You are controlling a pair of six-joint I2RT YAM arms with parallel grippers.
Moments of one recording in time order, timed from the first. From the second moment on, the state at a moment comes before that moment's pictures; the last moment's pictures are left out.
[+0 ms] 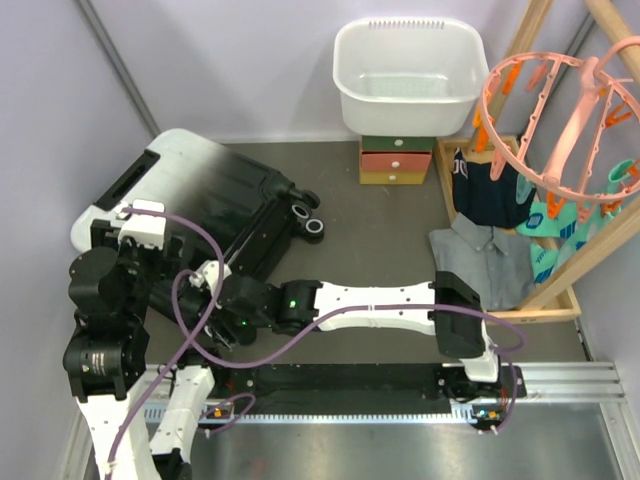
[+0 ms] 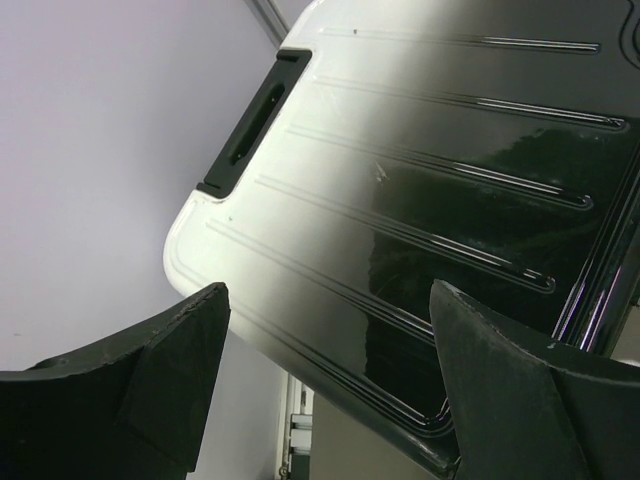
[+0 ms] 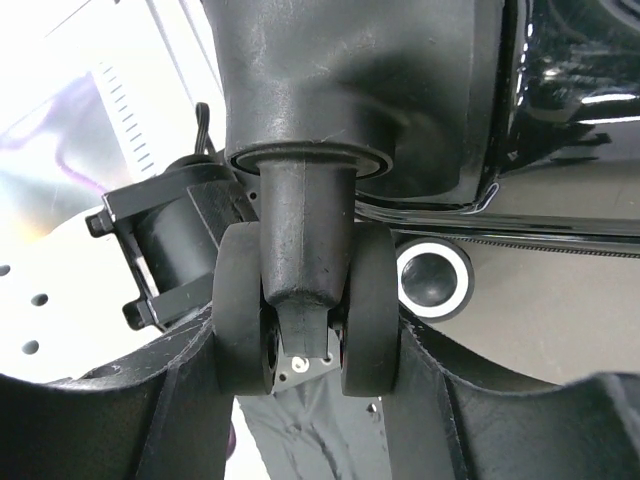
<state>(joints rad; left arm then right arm) 0.06 0.60 1.32 -0.94 -0.10 0.39 1.44 1.99 1.74 -0.36 0.10 0.39</state>
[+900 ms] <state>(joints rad) 0.06 0.74 1.42 -1.14 0.36 0.71 1.01 1.93 2.04 -0.38 -0.25 0.32</state>
